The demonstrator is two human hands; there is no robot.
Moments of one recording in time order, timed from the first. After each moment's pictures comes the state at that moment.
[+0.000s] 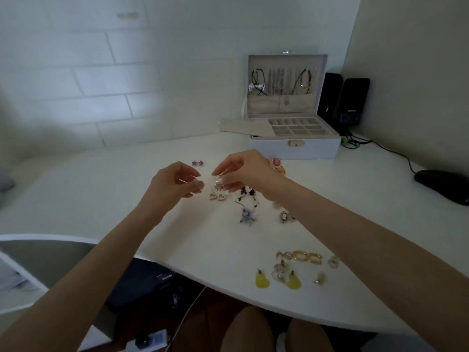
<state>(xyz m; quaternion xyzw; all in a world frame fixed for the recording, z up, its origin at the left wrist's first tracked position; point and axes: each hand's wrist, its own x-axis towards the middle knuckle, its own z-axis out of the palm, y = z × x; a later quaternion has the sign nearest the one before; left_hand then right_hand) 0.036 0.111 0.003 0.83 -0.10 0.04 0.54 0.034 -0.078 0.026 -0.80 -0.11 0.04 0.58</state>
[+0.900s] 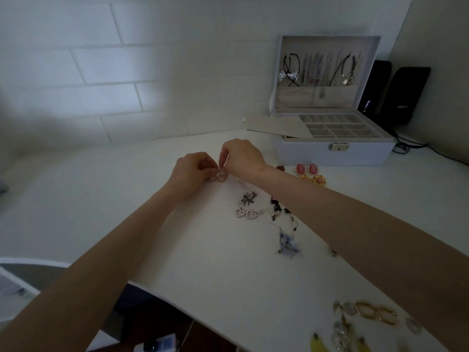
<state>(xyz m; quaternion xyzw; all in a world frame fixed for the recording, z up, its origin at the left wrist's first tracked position) 0.158 0.122 -0.025 0.92 -0.11 0.07 0.38 0.156 -0.016 0.005 -0.96 -0.09 -0.06 0.24</state>
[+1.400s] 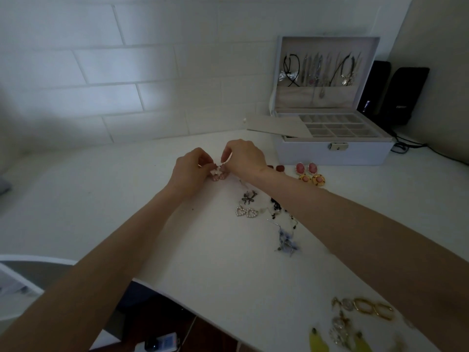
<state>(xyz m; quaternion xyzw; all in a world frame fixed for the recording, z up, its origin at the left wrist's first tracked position) 0.156 0.120 -0.025 0.91 -0.09 0.11 0.39 0.157 -0.018 -0.001 -0.96 -0.06 -0.08 0.24</state>
